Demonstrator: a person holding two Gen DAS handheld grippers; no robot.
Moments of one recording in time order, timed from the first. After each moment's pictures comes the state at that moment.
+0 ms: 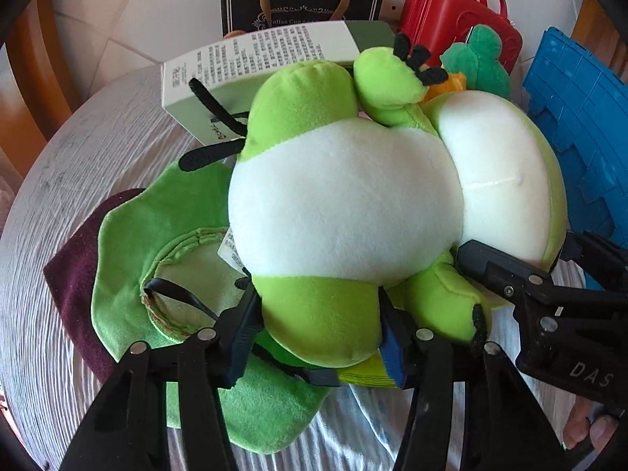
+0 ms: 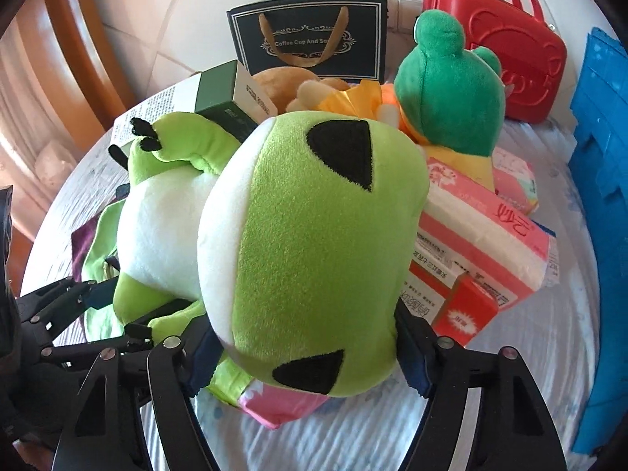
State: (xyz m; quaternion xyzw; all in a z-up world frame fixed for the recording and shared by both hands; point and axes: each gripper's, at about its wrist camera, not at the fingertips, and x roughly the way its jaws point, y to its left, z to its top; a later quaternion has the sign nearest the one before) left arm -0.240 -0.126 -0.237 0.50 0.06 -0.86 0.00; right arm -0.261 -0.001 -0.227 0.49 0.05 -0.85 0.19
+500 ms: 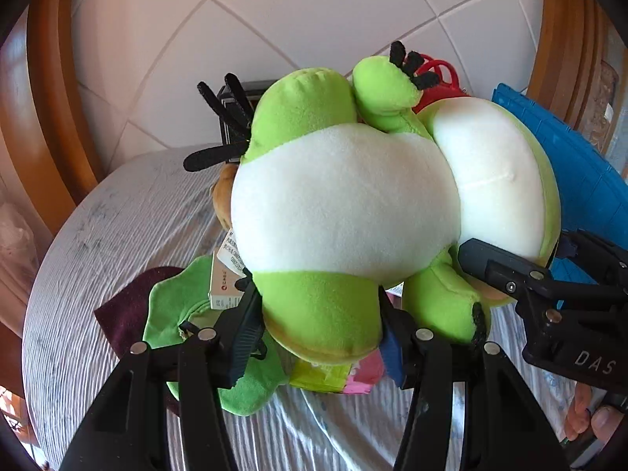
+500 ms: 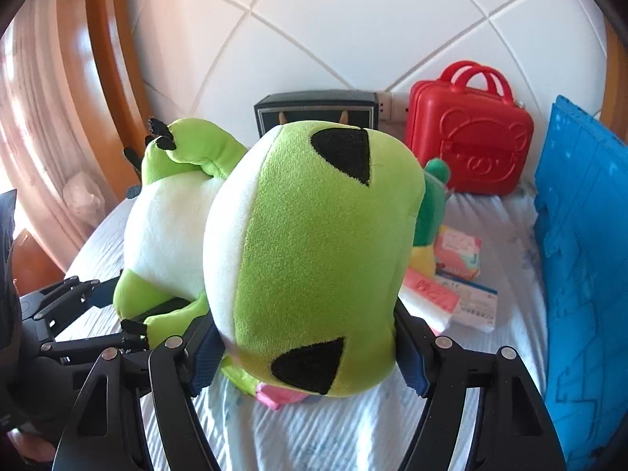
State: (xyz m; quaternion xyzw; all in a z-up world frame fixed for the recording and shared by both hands) left arm -0.193 -0.072 -0.114 0.39 0.04 -0.92 0.01; right arm -0.210 0.044 -0.104 0.37 0.04 -0.90 0.22
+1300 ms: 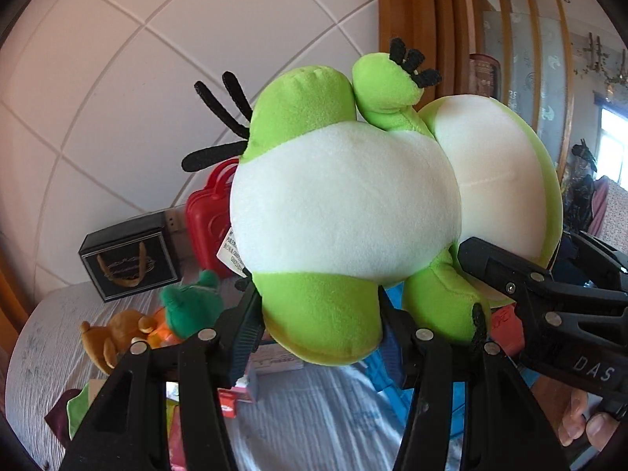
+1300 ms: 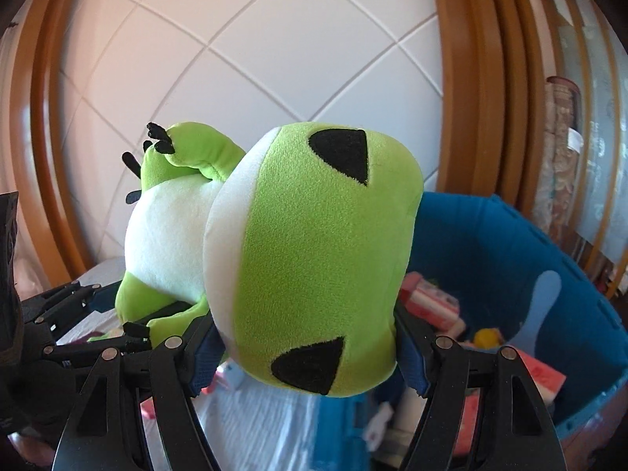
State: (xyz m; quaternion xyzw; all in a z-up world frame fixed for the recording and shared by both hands) left arm -0.191 0.198 0.013 0.26 -0.03 -0.95 -0.16; right arm -0.128 0.312 0.046 0.23 0.00 -0.97 0.05
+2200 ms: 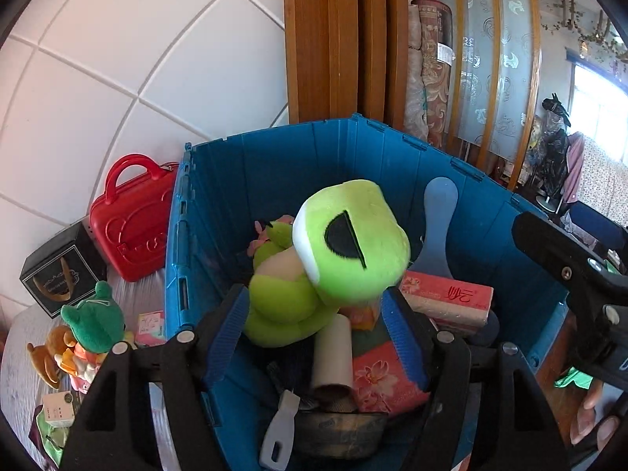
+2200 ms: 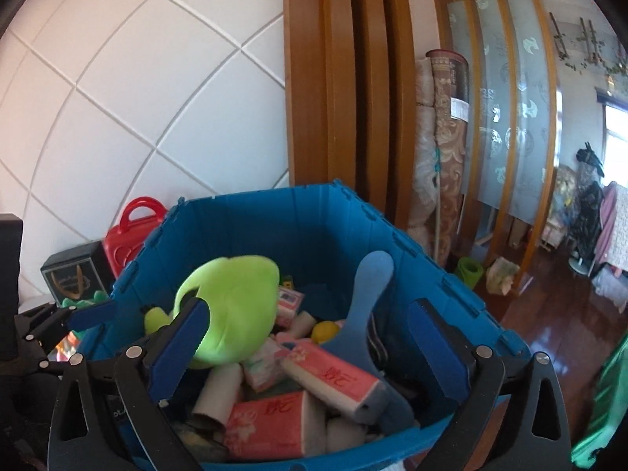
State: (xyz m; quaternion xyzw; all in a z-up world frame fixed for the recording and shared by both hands) left arm -0.214 0.384 -0.006 0.32 -0.08 -0.92 -0.21; right arm -0.116 0.504 0.040 0.22 -0.04 -0.97 -0.11
